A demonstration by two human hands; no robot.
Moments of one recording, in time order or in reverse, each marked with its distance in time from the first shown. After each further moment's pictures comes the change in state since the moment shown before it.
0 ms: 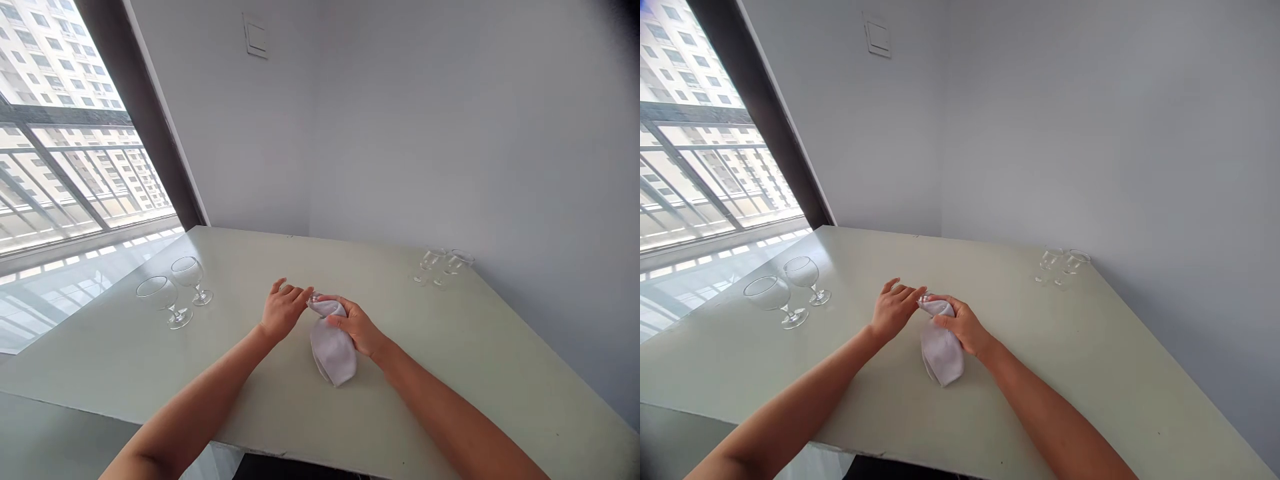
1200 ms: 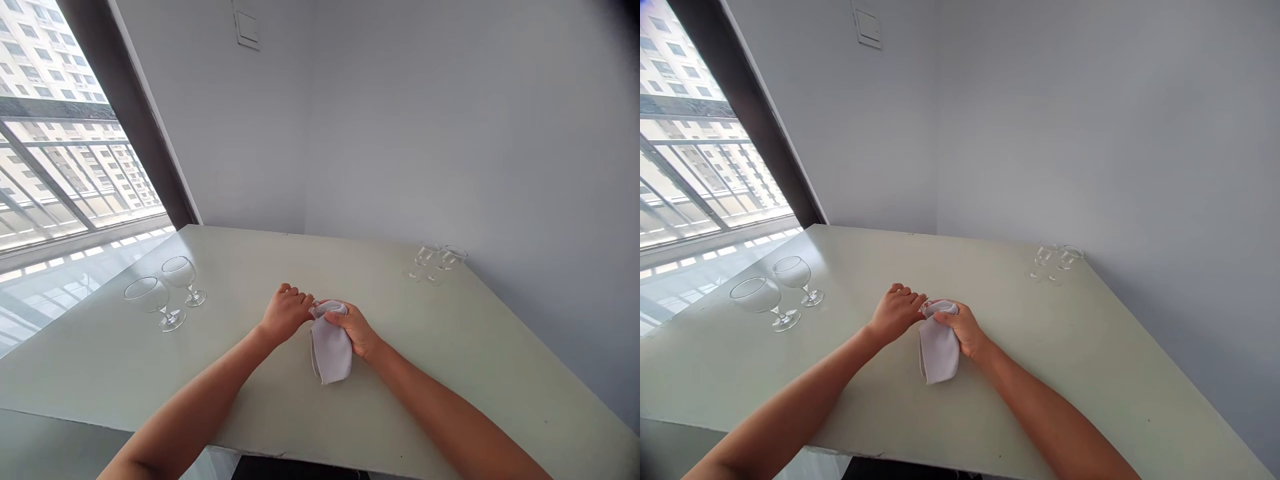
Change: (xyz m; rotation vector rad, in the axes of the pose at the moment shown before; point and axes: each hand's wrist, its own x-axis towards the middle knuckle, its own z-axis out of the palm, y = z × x) left_hand 0.006 0.014 -0.002 -0.027 -0.240 0.056; right_hand 0.005 0.021 -0.009 0.121 0.097 0.049
